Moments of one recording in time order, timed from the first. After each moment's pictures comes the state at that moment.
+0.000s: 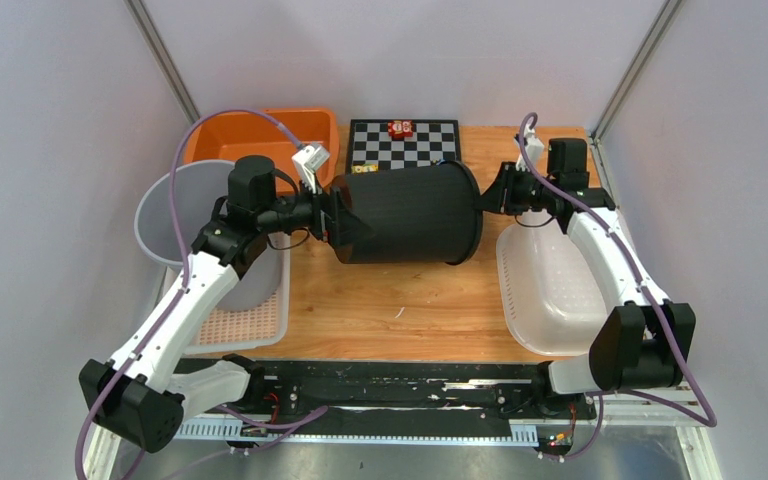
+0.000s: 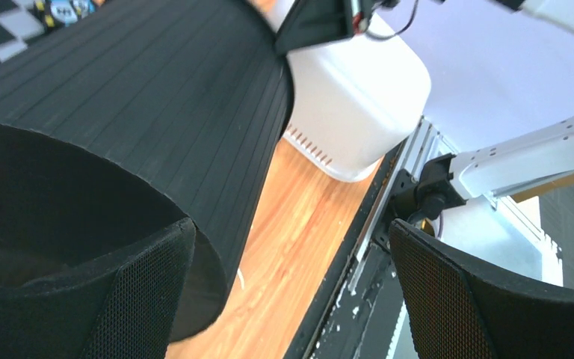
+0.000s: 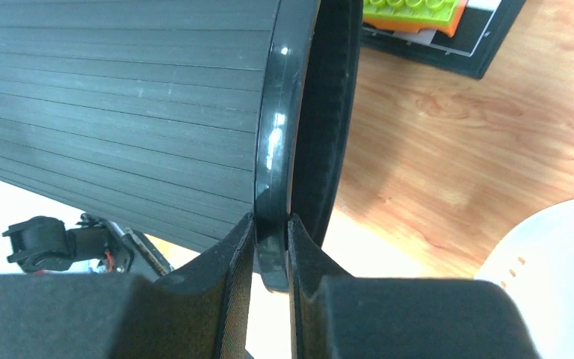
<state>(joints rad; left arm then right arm) -0.39 1.10 1.08 -0.28 0.75 -0.32 0.08 1.38 1.17 -0.47 -0.71 0.21</state>
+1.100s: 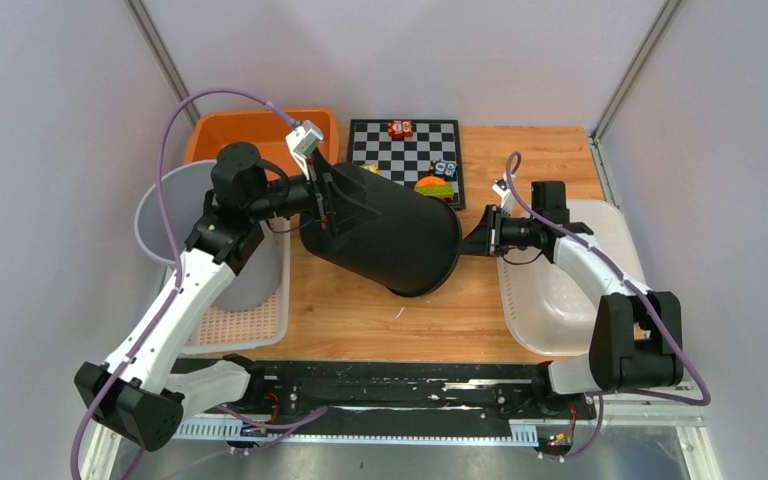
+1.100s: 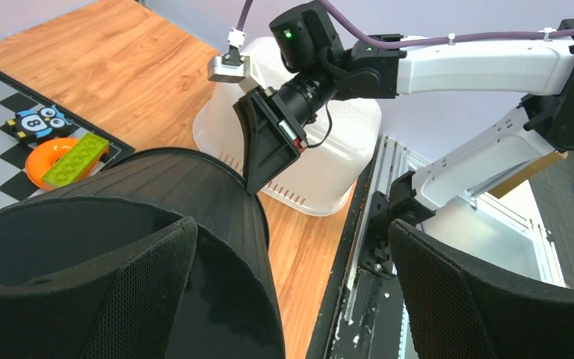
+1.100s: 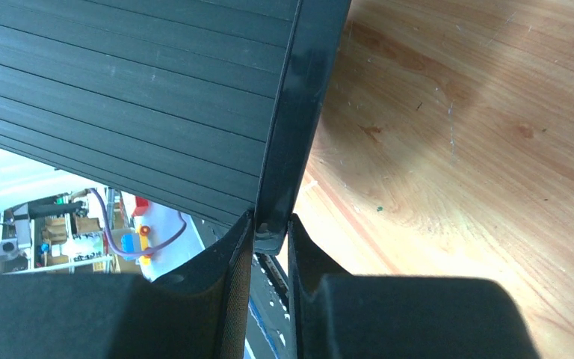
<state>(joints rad) -0.40 1.11 1.17 -0.12 0.85 -0.34 0.09 1.38 0.86 -0.29 -1.01 0.31</state>
